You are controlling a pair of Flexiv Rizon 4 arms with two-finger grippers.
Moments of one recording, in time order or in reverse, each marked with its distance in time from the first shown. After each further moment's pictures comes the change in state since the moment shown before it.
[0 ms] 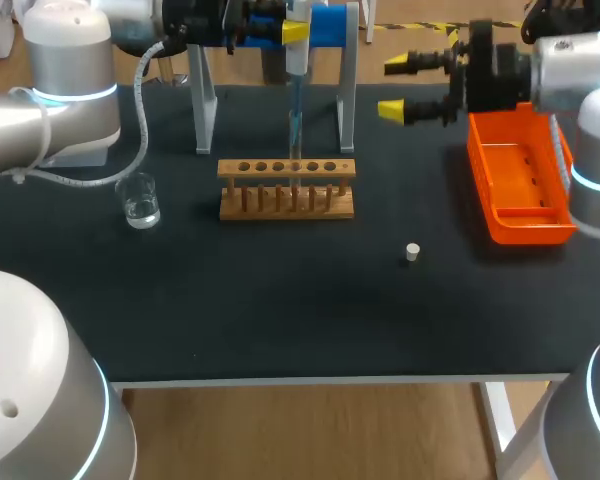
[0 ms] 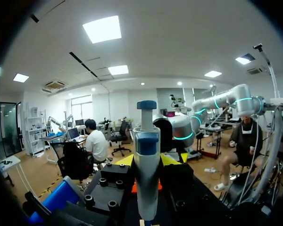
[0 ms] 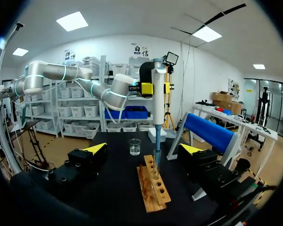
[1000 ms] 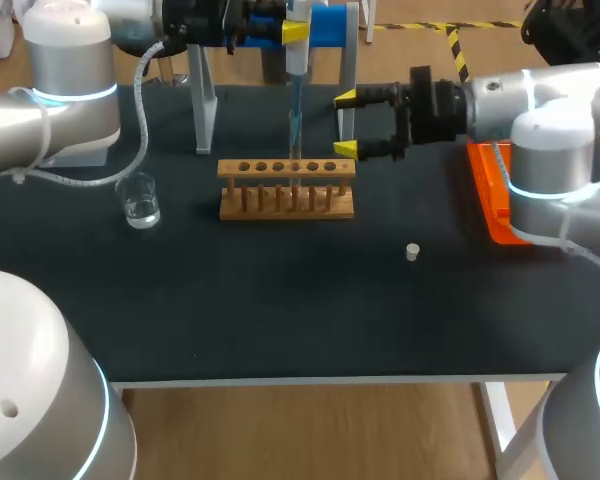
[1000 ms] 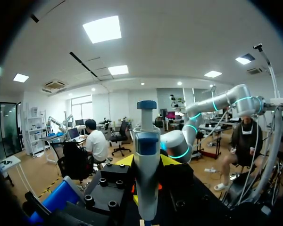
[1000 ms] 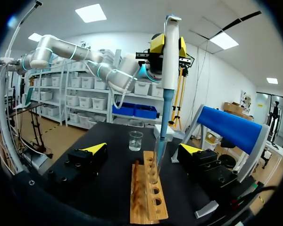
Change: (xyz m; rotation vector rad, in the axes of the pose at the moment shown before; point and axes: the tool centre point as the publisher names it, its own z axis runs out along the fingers) left arm 0.000 0.000 0.000 0.000 0.000 0.000; right arm -0.015 -0.063 0.081 -0.027 0.106 -0.130
